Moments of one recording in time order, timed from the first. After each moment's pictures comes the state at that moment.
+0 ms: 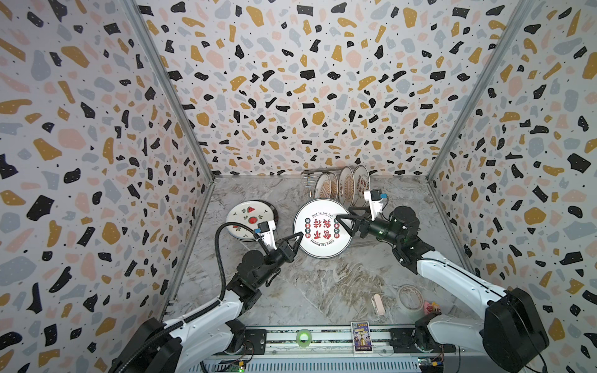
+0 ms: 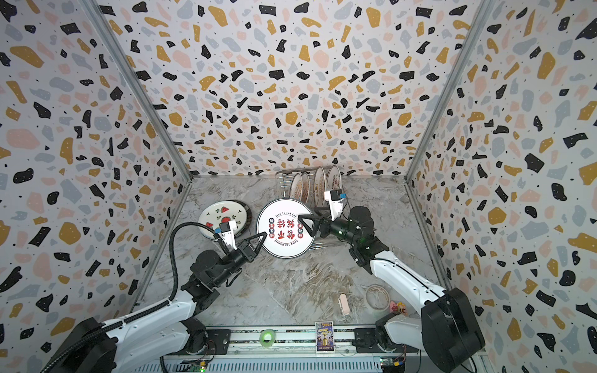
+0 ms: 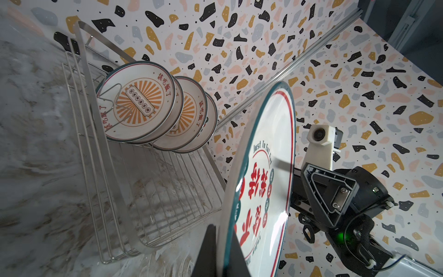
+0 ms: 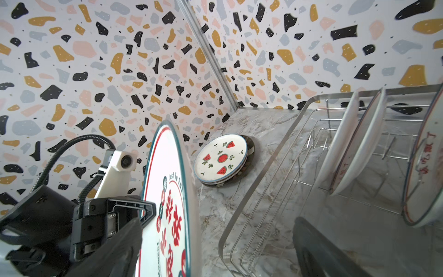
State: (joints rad) left arm -0.59 0.97 0.26 0.75 0.15 -0.93; right arm 0.48 1.22 0.73 0.40 -0.53 0.43
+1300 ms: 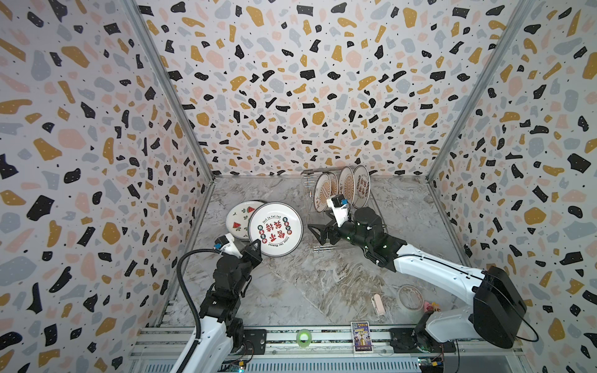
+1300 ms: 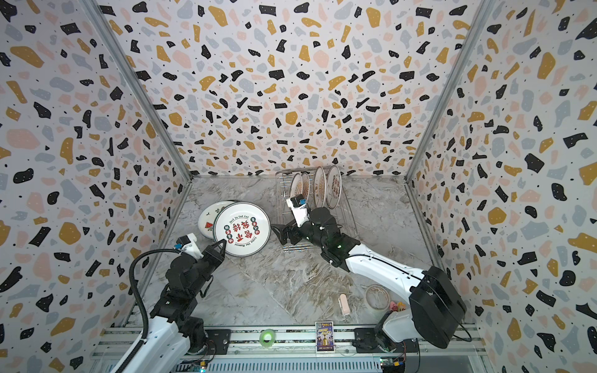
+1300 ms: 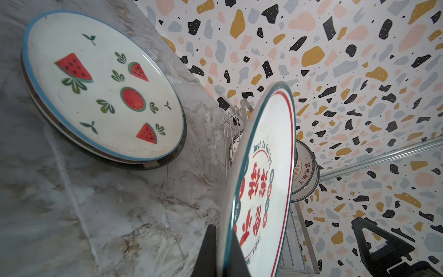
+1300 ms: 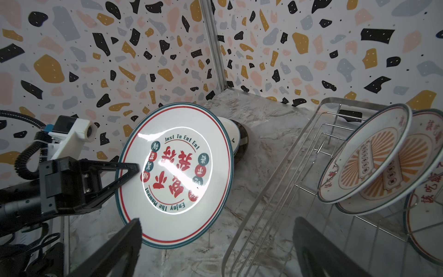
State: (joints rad) left arm -0.19 0.51 0.21 0.05 0.07 -0.96; right arm 0.80 1.40 0.94 0.22 -0.16 0.19
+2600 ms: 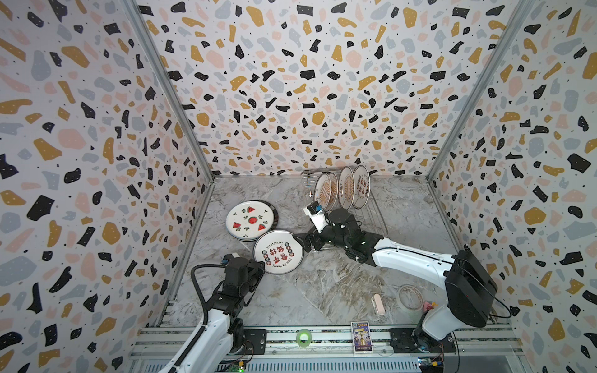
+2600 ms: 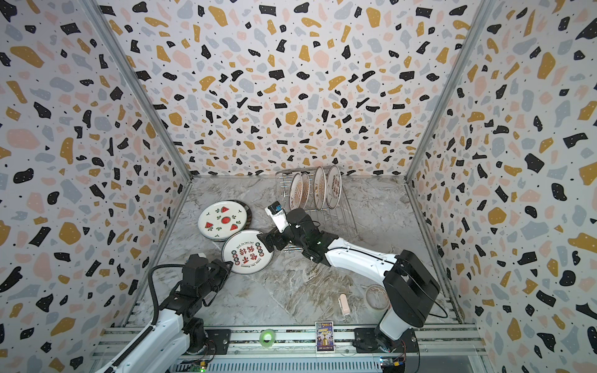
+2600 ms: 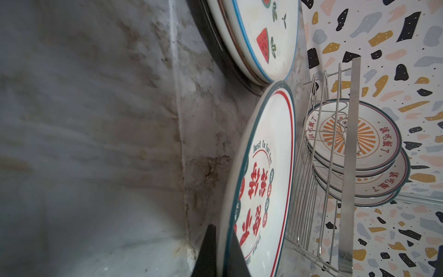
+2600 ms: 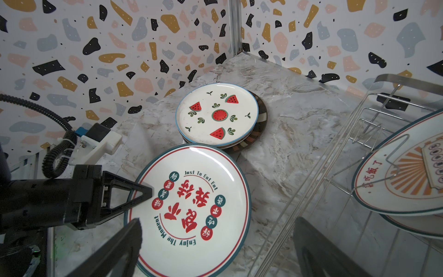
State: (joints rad) left arm -0.19 0.68 0.14 -0.10 0.11 -1.22; right arm 0.90 1.59 1.09 0.12 -0.13 0.10
